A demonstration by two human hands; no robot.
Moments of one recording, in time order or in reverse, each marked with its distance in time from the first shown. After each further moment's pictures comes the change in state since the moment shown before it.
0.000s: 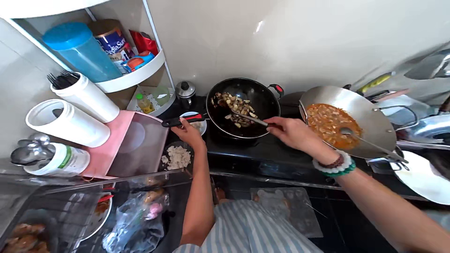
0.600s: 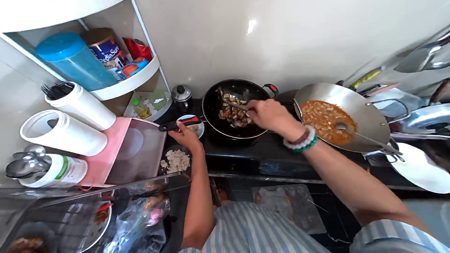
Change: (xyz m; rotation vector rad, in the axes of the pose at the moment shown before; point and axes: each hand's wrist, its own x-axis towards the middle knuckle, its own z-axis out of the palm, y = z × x) left_hand 0.001 0.000 0.002 0.014 0.020 0.007; right_hand 0.057 -0.059 -0.018 -0.137 -0.073 0.138
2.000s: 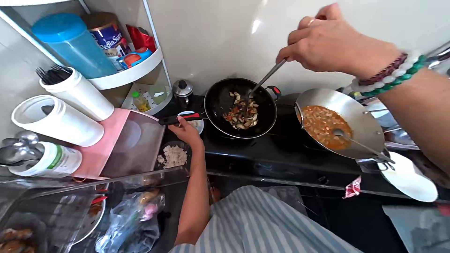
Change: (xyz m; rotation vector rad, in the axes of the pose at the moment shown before) left_hand -0.001 0.000 -0.001 0.025 -0.023 0.004; right_hand 0.054 0.034 -0.158 -0.680 0.246 -0.726
